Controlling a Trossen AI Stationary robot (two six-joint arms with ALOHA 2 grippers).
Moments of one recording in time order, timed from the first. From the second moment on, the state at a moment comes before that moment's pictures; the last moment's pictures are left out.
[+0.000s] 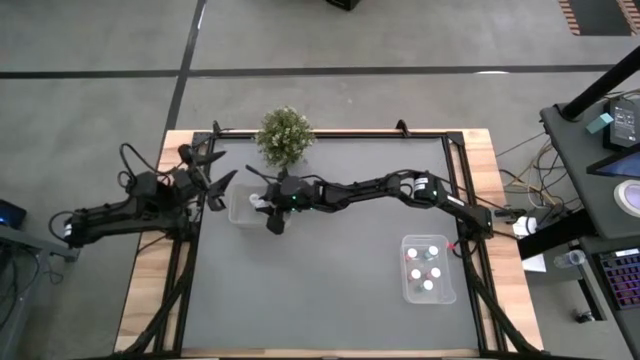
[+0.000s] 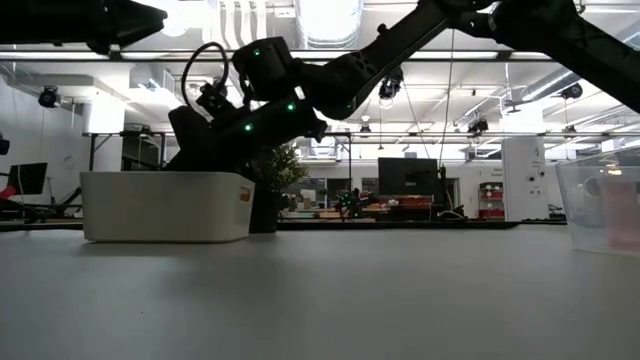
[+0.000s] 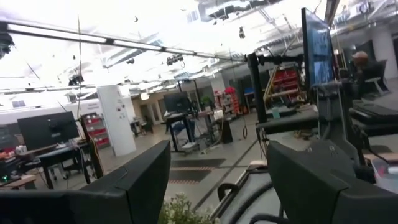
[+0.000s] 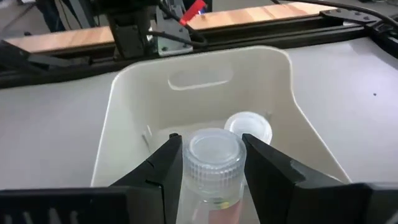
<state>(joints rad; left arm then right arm) 0.17 0.20 0.28 0.19 -0.30 0.35 -0.11 2.43 1.81 0.23 -0.03 0.07</state>
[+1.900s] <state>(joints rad) 0.17 0.14 0.26 0.19 -0.30 0.35 -0.07 2.20 1.80 -0.09 -0.03 -0.18</state>
